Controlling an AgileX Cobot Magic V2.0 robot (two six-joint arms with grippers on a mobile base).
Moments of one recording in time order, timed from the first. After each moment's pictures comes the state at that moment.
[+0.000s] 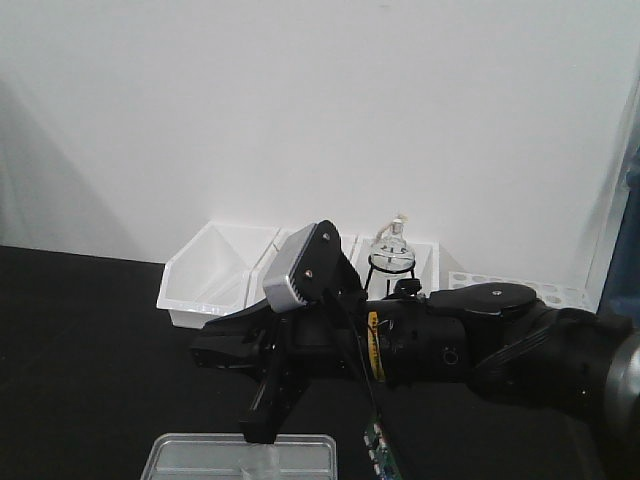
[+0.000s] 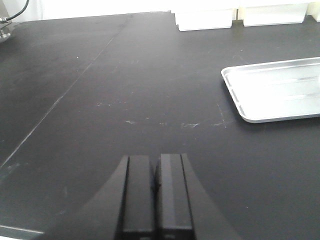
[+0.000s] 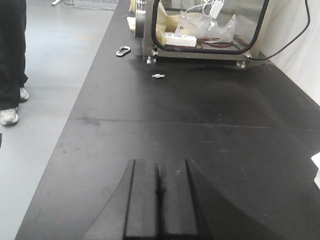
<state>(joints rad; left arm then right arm) -0.01 -0.02 0.03 0.06 0.37 0.02 0.51 1.72 -1.32 -1.55 -0.74 1.29</state>
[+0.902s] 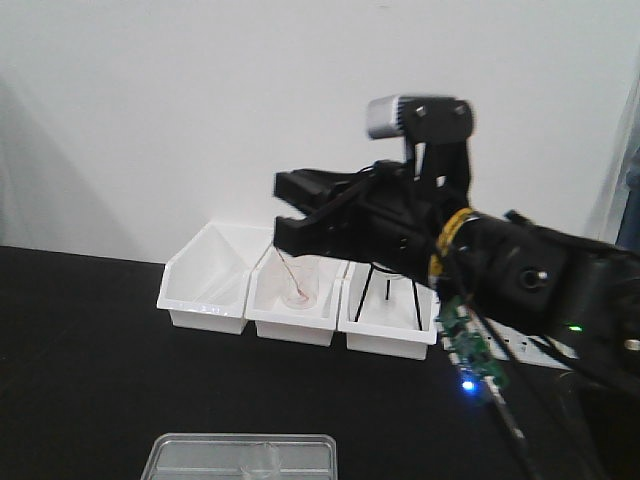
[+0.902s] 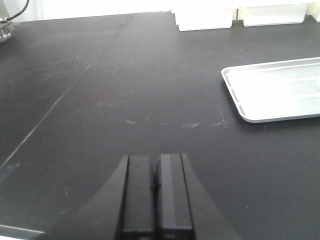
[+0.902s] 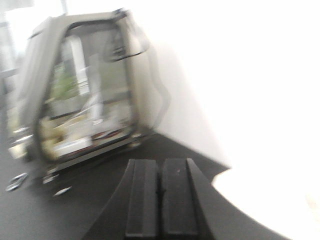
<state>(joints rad) -0.01 -0.02 0.03 0.06 0.37 0.02 0.56 1.43 -1.25 -0.84 -0.20 1.01</state>
